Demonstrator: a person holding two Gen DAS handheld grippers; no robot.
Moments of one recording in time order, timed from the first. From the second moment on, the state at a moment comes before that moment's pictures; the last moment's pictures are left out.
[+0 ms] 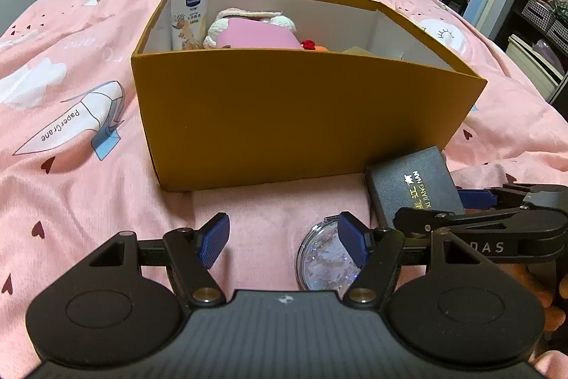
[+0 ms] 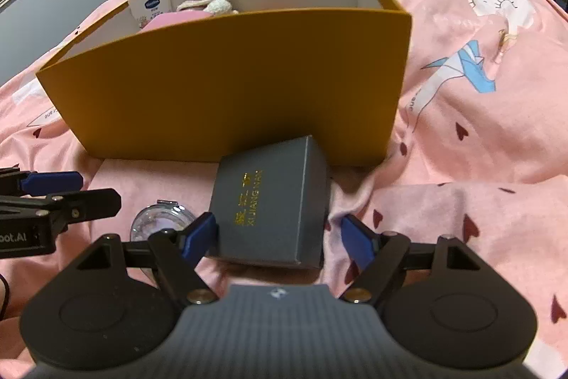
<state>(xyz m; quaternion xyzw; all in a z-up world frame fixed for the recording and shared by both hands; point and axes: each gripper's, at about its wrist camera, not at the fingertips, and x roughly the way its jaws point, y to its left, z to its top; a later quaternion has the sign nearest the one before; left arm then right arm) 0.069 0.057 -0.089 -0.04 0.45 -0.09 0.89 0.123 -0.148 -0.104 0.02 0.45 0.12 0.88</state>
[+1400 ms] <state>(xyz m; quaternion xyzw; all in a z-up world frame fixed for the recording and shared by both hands) 0.088 0.028 -0.138 -0.05 0.52 -0.16 0.84 0.133 -0.151 -0.110 0.06 0.45 0.15 0.88</state>
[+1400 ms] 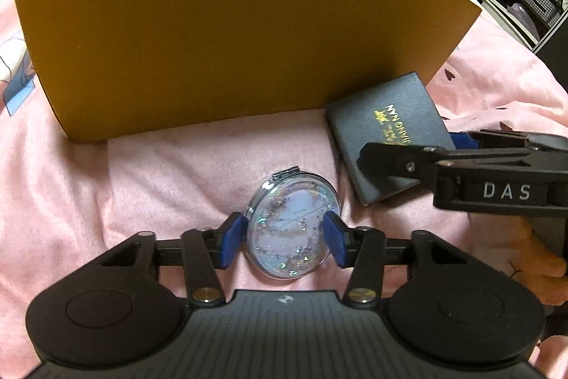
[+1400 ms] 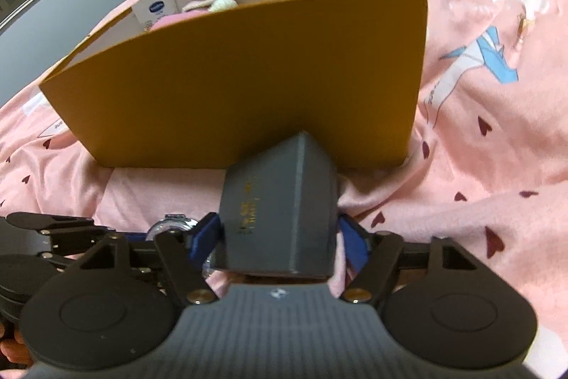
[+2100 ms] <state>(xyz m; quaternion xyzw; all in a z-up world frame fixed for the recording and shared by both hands) 0.064 0.024 -0.117 -0.04 0.49 -0.22 0.85 0.117 -0.149 -0.085 0.02 0.43 0.15 0.89</state>
